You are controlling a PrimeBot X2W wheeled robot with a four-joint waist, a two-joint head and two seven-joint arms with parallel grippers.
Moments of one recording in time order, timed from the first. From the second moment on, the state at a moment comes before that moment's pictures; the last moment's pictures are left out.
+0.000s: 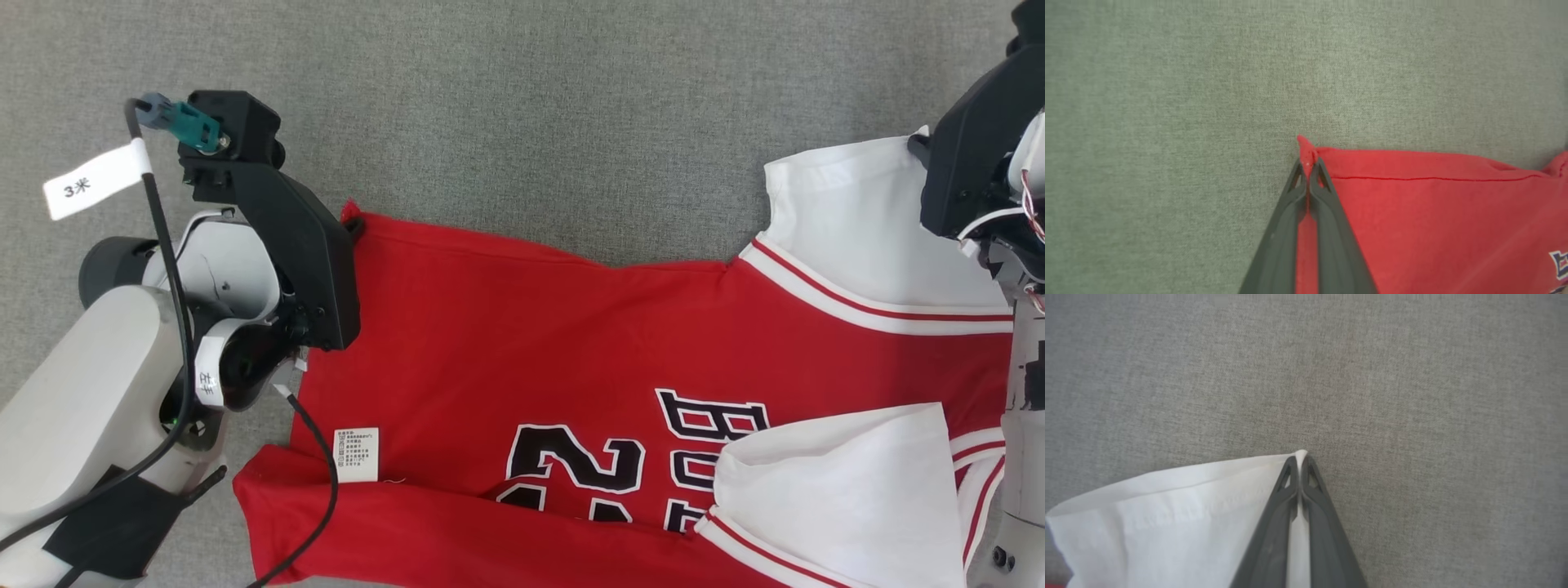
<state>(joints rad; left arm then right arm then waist) -0.83 0.43 -0.65 0.02 -0.75 0.34 0.82 -0.77 -0.11 -0.23 0.14 0.11 0.13 1.16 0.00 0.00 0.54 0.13</state>
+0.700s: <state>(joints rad) -0.68 0.43 -0.66 -0.11 -0.73 0.35 0.67 -0.49 -0.14 -0.33 -0.21 0.42 0.13 1.23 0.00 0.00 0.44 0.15</state>
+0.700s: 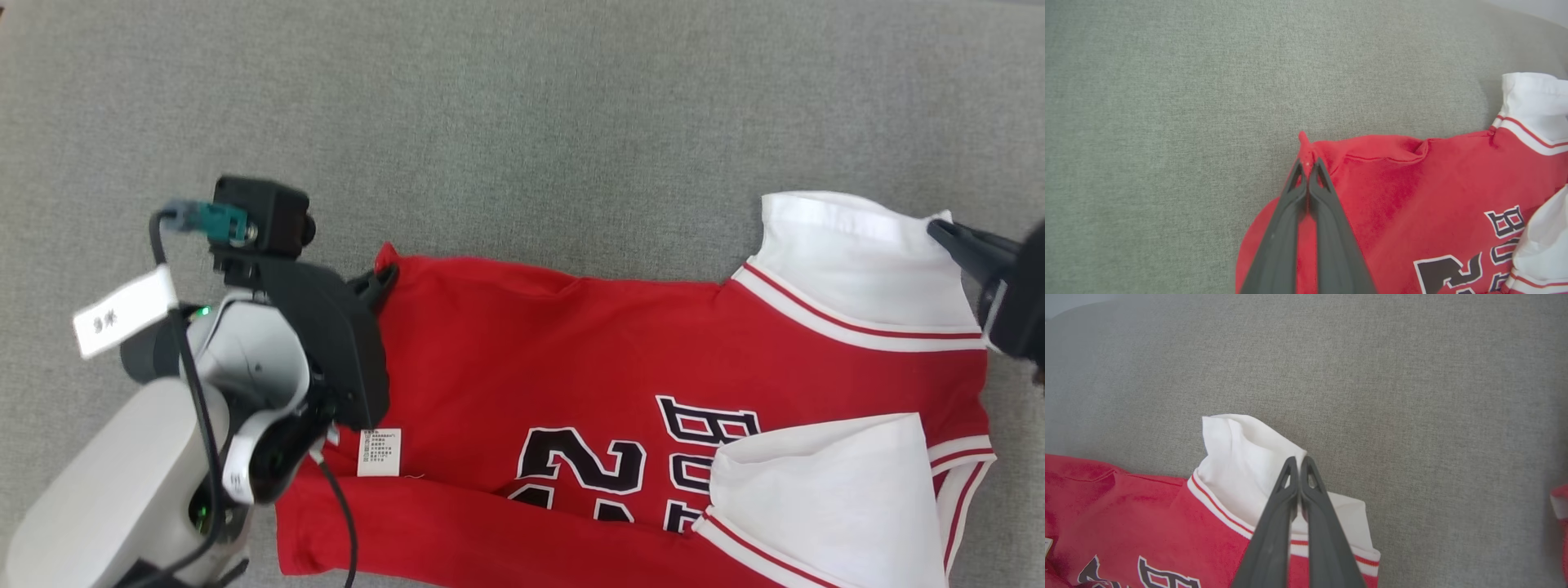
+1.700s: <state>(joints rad) -0.38 0.48 -0.60 -0.16 -0.79 0.41 0.51 -0.03 -0.06 -0.51 -0.56 0.62 0.13 1.36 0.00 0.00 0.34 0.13</state>
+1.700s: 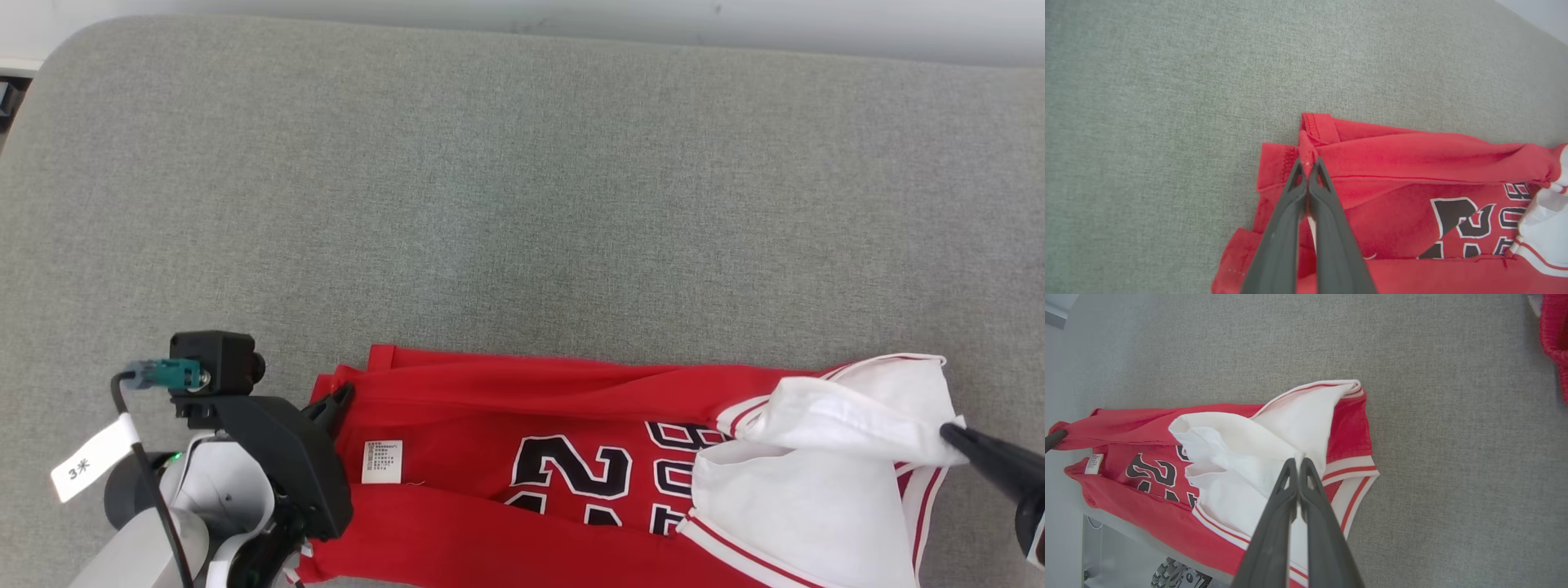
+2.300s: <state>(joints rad) -0.32 0.47 -0.57 -0.11 -0.82 0.39 0.41 0.19 -0.05 -0.53 -0.65 0.85 0.13 1.28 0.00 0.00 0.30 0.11</state>
